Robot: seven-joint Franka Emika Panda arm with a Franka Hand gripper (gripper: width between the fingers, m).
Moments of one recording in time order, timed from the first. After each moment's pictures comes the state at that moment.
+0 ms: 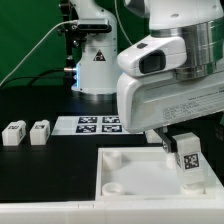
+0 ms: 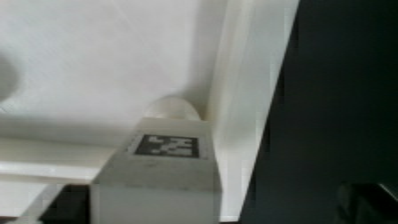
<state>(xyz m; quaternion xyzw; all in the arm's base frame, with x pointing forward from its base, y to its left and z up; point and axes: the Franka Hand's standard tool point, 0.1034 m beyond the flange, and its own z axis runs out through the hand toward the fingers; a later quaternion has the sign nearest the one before) 0.616 0.124 0.090 -0.99 -0.08 -0.01 0.08</state>
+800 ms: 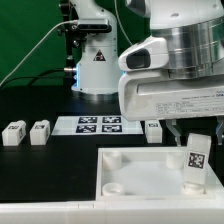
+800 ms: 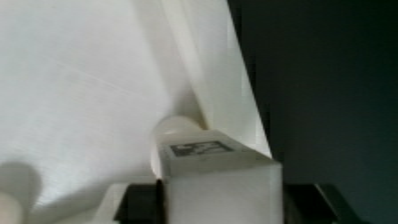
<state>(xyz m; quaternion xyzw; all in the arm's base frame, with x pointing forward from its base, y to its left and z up) 0.616 0.128 0.091 -0.96 0.25 0.02 0.09</state>
